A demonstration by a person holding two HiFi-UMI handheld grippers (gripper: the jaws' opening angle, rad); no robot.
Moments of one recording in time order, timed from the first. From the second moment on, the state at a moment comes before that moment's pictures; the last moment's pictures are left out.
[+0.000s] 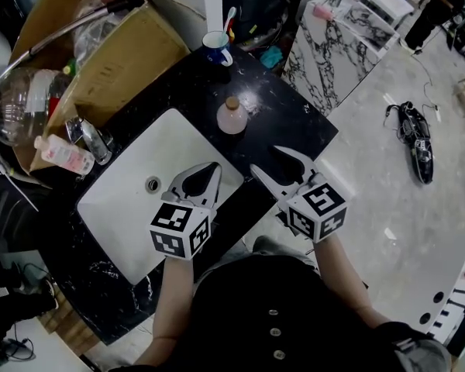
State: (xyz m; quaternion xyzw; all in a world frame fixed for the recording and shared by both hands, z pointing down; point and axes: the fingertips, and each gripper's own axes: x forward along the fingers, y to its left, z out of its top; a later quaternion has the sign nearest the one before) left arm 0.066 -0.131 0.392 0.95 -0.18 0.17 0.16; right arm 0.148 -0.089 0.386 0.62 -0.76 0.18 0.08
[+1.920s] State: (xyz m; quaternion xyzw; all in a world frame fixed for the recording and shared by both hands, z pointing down) left arm 0.067 -0.178 0.428 0.91 -0.31 0.17 0.23; right arm 0.176 -0.192 0.430 0.51 -0.82 0.18 0.22
